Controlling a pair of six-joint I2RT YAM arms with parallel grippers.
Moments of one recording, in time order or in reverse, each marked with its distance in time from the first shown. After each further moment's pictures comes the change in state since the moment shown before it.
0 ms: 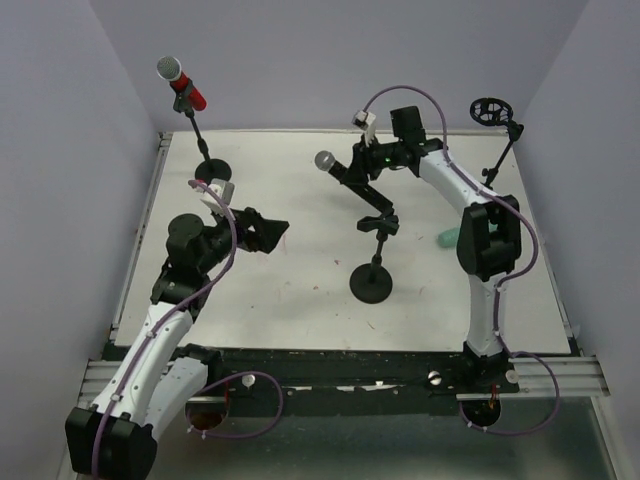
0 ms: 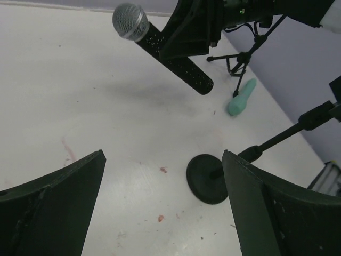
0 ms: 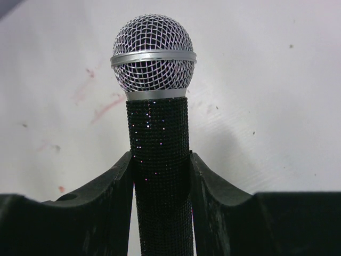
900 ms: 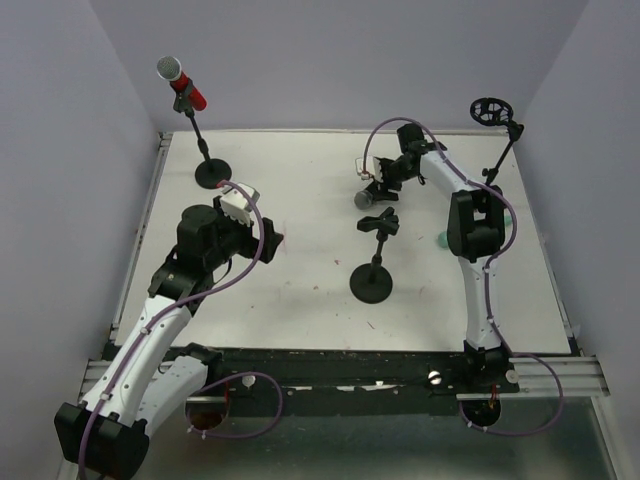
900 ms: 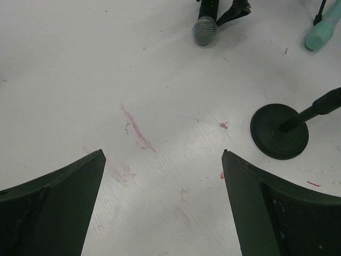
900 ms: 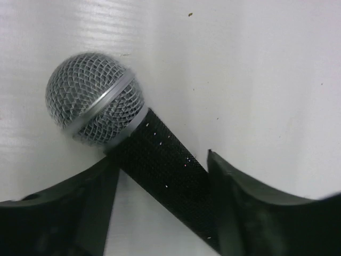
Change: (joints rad) left arm -0.074 0.032 0.084 -0.251 -0.160 0.294; right arm -0.108 0.226 0.158 -0.267 0.167 -1.146
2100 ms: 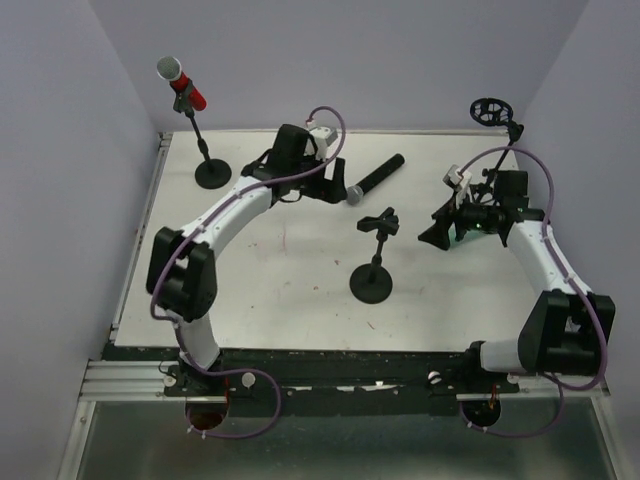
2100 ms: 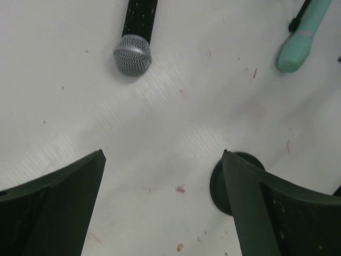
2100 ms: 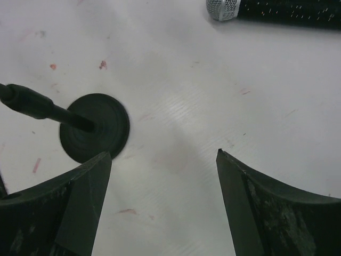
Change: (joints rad) left arm -0.167 1.083 0.925 -0.235 0.079 -0.151; right arm -0.327 -1.061 -1.069 0.237 -0.294 0.896
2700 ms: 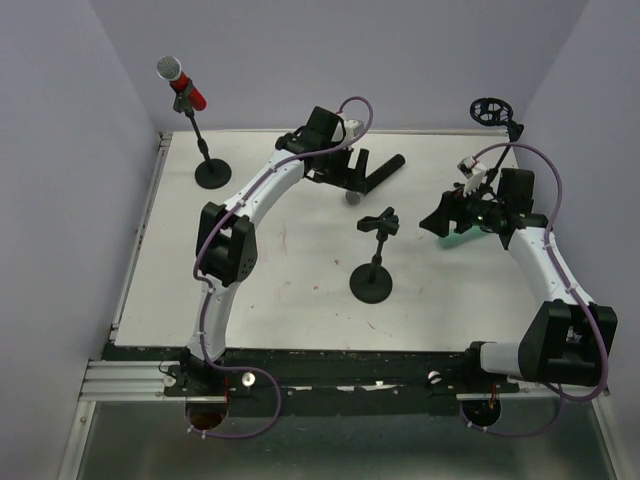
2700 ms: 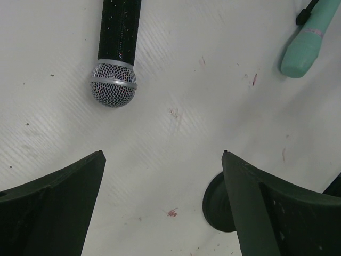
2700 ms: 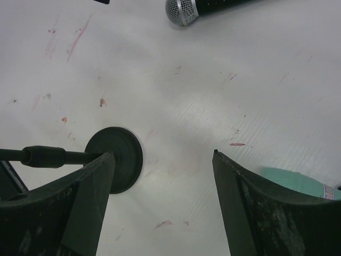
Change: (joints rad) left arm -0.022 0.284 0.440 -0.228 0.053 0.008; right arm -0.002 -0.032 -0.007 0.118 0.131 0.359
